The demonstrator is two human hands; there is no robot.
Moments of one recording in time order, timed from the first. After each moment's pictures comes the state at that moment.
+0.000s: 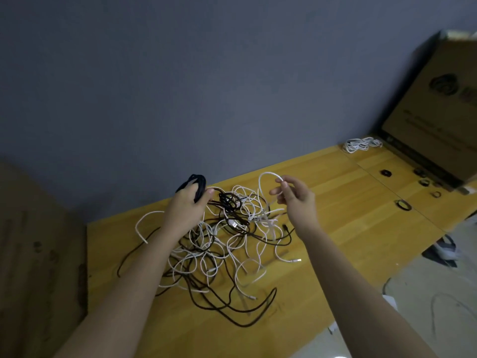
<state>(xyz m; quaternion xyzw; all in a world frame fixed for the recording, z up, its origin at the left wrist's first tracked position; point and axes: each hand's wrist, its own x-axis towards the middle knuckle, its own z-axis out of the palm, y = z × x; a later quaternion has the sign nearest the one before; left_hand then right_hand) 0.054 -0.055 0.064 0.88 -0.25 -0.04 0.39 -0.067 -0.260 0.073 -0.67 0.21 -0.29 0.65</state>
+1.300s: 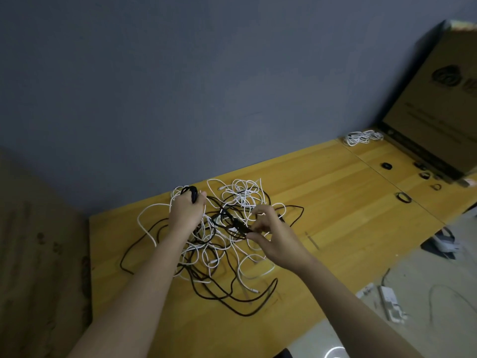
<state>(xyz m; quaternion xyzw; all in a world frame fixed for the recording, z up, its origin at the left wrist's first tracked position) 0.045 -0.060 0.035 0.88 -0.06 -0.11 0.46 -0.115 -0.215 0.040 -0.91 0.05 -0.08 0.41</state>
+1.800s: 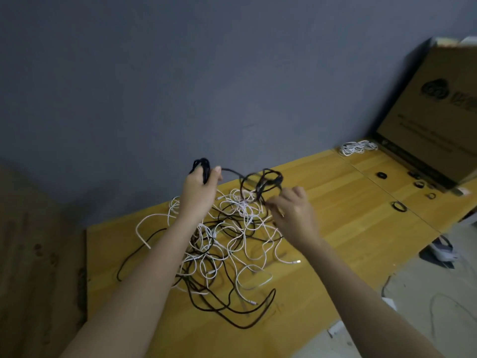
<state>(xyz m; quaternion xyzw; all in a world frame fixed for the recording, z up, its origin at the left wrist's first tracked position) 0.034 -0.088 0.109 0.82 -0.16 -0.04 0.55 -0.090 -0.259 0.067 -0.93 0.02 -0.36 0.09</state>
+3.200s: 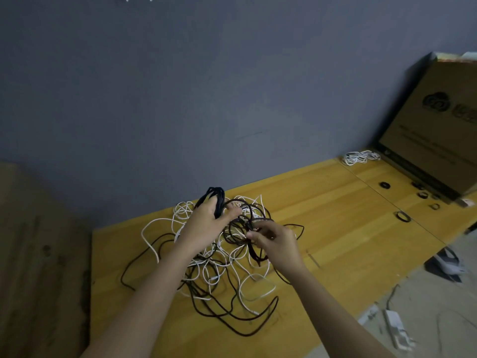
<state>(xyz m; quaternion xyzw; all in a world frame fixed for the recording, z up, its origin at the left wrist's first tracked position) 0.008 -0.059 0.092 0.83 -0.28 -0.10 0.47 -0.100 -0.209 0.045 -0.81 0.20 -0.17 0.52</state>
